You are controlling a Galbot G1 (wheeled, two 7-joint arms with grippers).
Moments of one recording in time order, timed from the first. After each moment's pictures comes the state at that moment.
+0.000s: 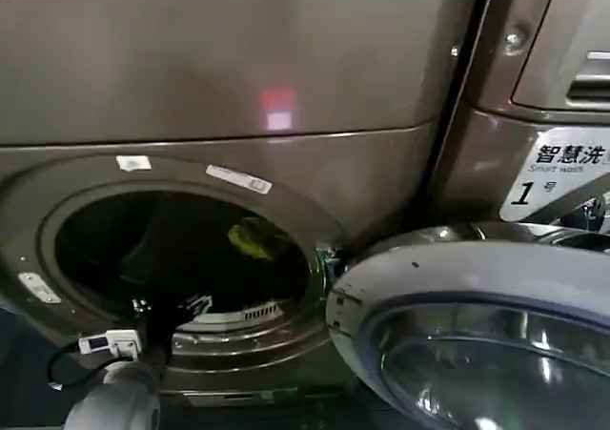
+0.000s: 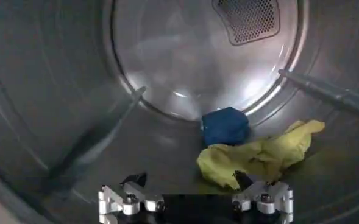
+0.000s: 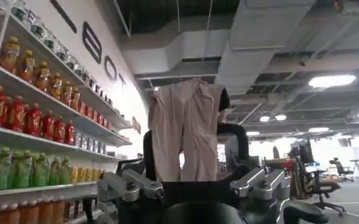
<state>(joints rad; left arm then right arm) 1.30 -1.51 -0.53 -2.19 0.07 0.74 0.00 -1.63 1.08 2.29 1.63 0.58 -0.15 0.09</state>
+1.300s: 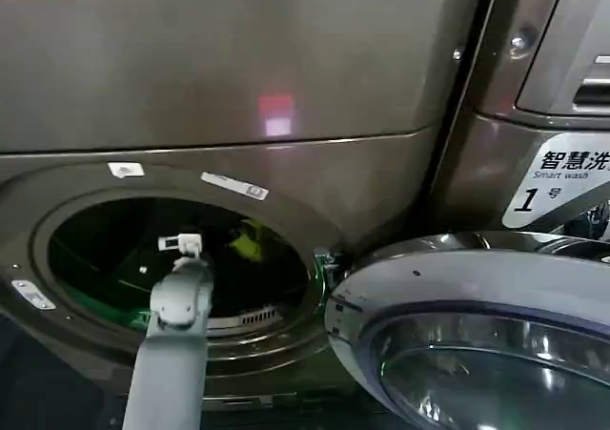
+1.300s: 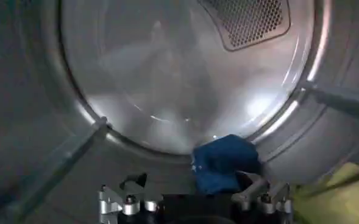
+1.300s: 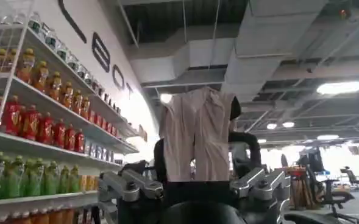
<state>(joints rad) 0.64 -1.53 -0.55 -1.39 0.69 0.39 0.50 -1.63 1.07 2.26 1.65 0.58 -0.14 0.09</state>
